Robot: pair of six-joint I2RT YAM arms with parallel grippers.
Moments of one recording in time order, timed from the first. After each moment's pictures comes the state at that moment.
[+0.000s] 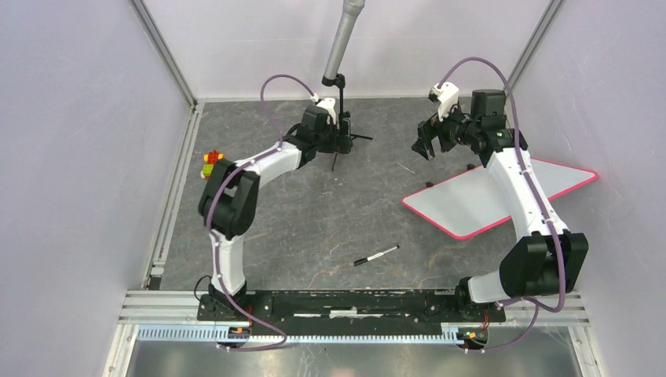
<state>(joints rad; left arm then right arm) -0.50 2.01 1.45 -0.02 0.02 -0.30 0.05 1.43 1.34 -0.56 -0.56 -0.41</state>
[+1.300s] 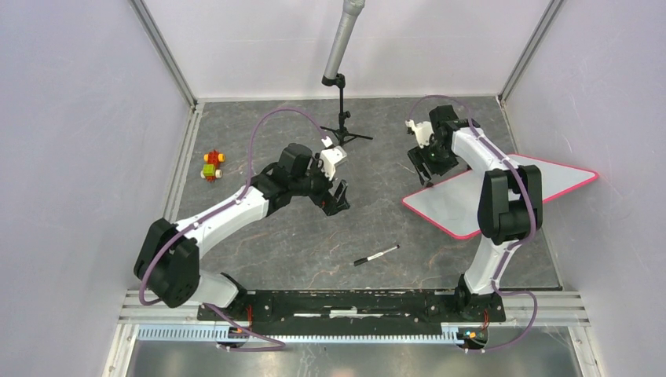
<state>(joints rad) -0.63 1.41 0.95 -0.18 0.42 0.09 0.14 1.86 1.43 -0.85 -0.07 -0.36</state>
